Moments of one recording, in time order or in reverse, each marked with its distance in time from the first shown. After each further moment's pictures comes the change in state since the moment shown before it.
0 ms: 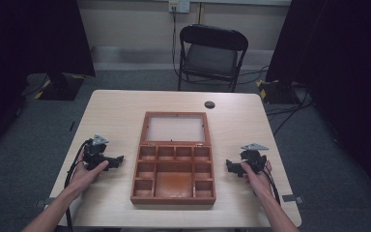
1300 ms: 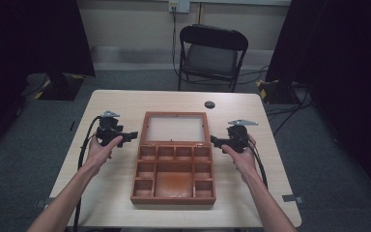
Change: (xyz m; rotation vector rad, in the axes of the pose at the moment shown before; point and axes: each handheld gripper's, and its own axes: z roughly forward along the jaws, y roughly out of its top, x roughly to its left) left arm -0.017 0.093 0.003 -0.063 -0.162 -0.095; right arm 0.034 0.088 0.008 -0.115 0.182 0.039
